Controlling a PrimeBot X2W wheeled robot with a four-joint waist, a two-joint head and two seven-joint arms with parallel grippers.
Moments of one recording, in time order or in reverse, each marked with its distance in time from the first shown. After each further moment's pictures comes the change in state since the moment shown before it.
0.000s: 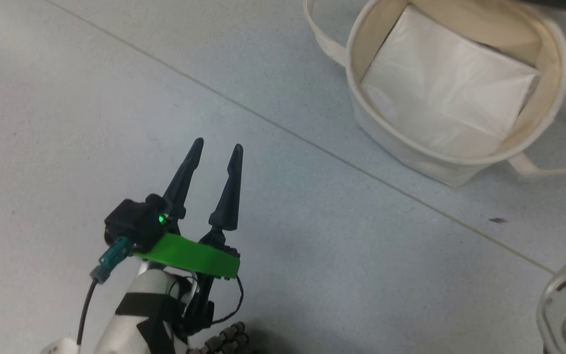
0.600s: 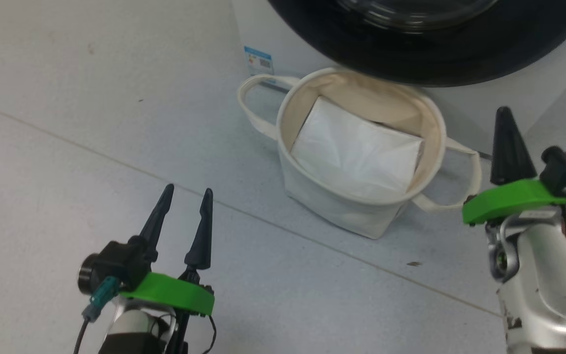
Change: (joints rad) left arm 0.130 0.003 0.123 0.029 0.143 -0.021 0.000; right arm 0.536 -0.003 0.574 -0.007 0.233 0.000 0.000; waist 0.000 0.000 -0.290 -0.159
